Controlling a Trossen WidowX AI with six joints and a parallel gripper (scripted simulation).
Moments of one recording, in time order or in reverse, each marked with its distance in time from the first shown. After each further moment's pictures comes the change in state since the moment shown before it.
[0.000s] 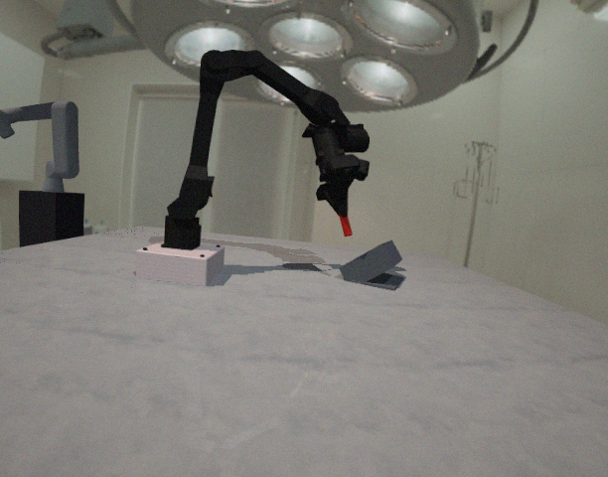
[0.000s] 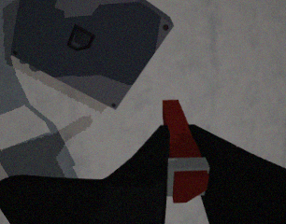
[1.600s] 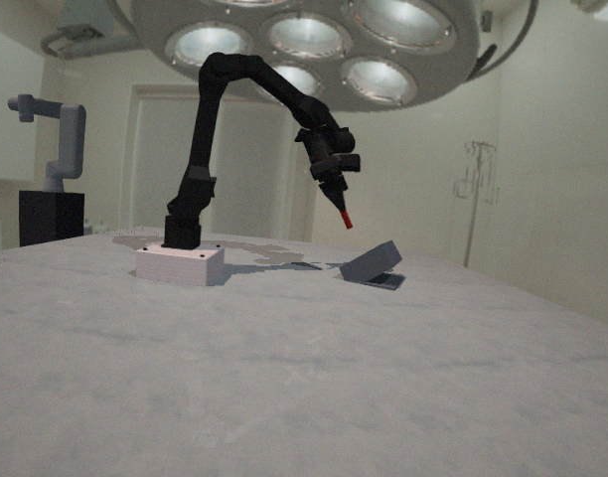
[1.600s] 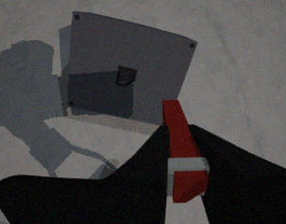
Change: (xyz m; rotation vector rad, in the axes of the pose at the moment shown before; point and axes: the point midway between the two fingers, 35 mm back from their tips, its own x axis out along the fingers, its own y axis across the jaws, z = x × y) arm -0.023 0.047 0.010 0.336 -0.133 0.003
